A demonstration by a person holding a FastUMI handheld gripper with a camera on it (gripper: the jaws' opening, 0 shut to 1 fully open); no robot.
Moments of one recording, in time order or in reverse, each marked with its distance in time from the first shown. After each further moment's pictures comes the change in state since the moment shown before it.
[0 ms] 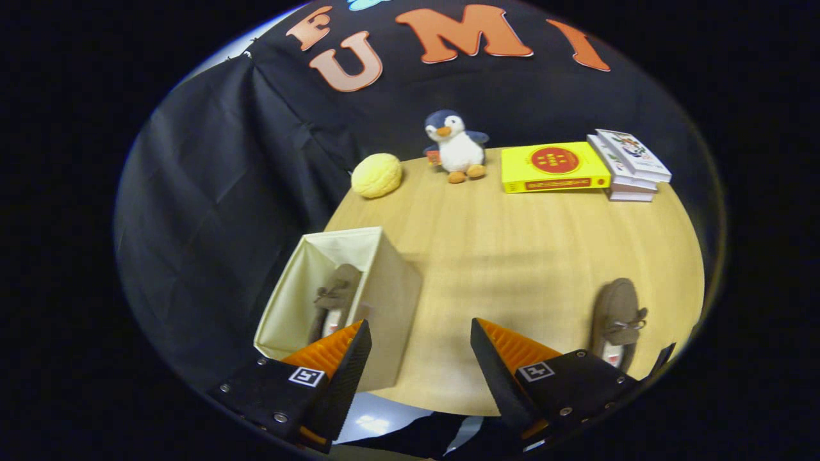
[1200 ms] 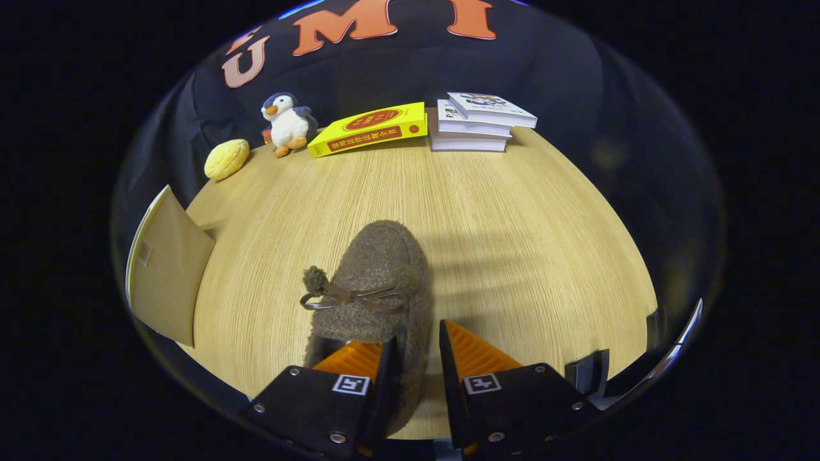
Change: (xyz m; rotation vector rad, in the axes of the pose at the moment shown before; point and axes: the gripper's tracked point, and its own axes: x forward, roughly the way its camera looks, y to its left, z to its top) arm 0.031 -0.268 -0.090 0.033 0.003 -0.380
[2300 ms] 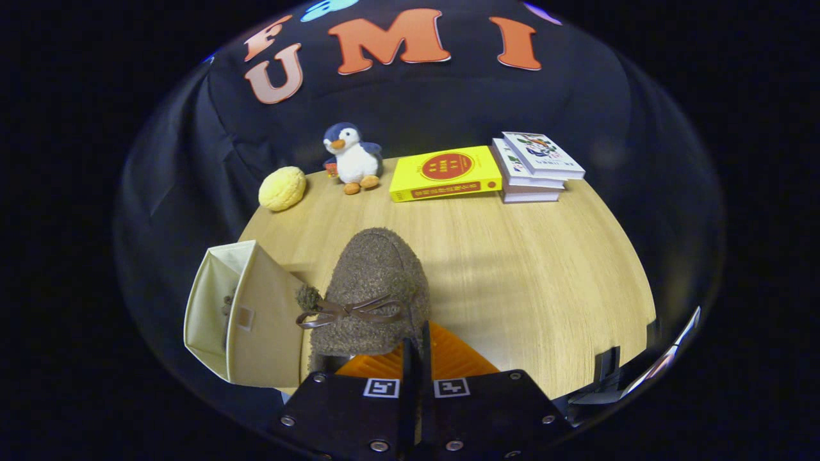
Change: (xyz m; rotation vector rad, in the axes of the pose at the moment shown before) arm -0.109 0.178 0.097 -0.013 -0.013 0.116
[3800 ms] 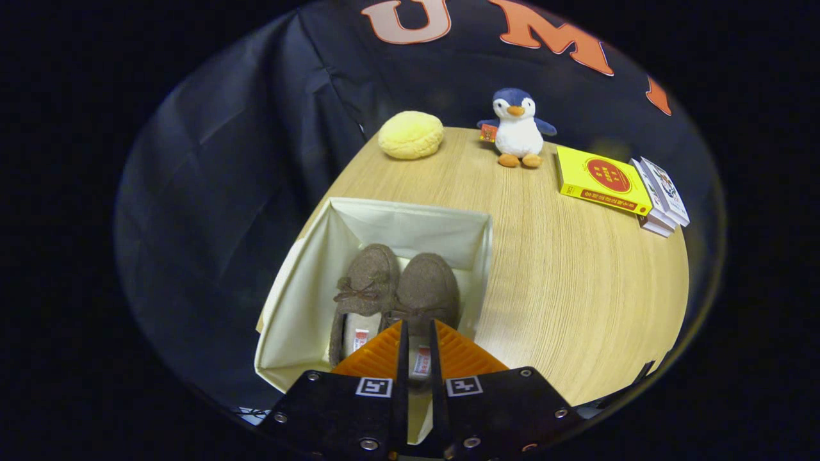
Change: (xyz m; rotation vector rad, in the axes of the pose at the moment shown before) arm 0.021 0.257 -0.010 -0.232 0.124 0.212
